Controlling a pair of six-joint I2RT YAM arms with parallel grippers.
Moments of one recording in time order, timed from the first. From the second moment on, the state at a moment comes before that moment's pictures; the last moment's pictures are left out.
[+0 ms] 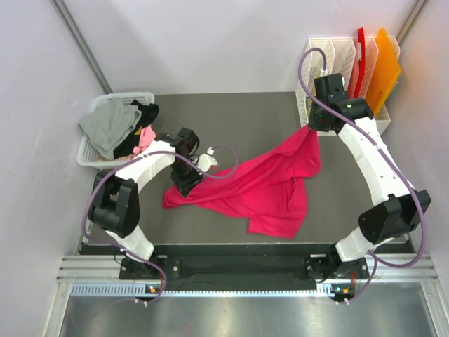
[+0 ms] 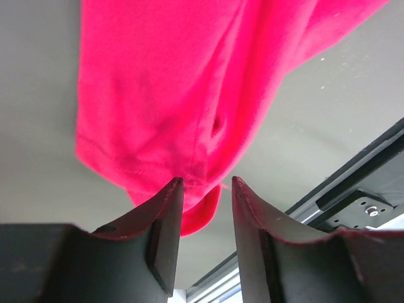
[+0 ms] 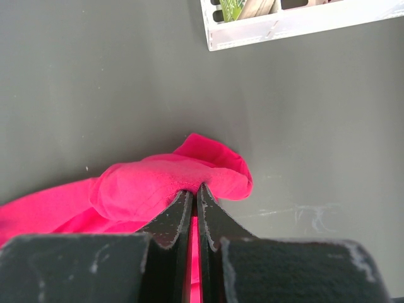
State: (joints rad) left arm -0.38 1.66 1.23 -1.08 0.16 0.62; right arm 0.28 1.56 1.70 -0.98 0.29 0.34
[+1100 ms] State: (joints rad) left arm -0.37 1.74 1.18 -0.97 0.08 0.63; right arm 0.28 1.55 1.66 -0.97 0.27 0.34
